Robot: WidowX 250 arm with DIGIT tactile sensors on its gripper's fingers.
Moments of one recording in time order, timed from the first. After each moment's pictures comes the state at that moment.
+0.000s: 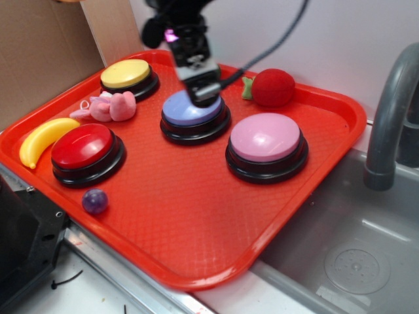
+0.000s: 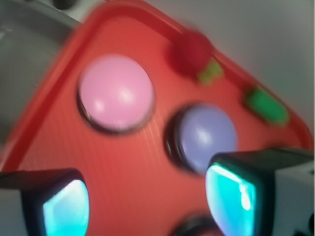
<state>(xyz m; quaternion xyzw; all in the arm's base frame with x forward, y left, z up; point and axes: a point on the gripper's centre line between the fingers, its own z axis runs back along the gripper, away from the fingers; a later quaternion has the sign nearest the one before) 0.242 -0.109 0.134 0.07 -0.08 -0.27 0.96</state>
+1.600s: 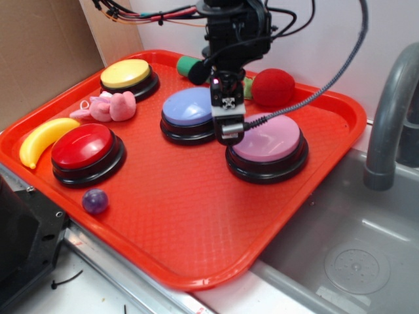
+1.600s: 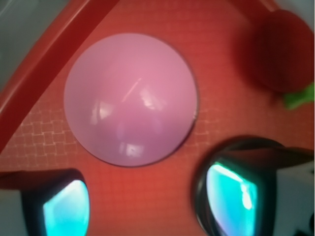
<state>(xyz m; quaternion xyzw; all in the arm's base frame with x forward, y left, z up) 0.251 -0.107 0.077 0.01 0.03 -0.34 0.94</state>
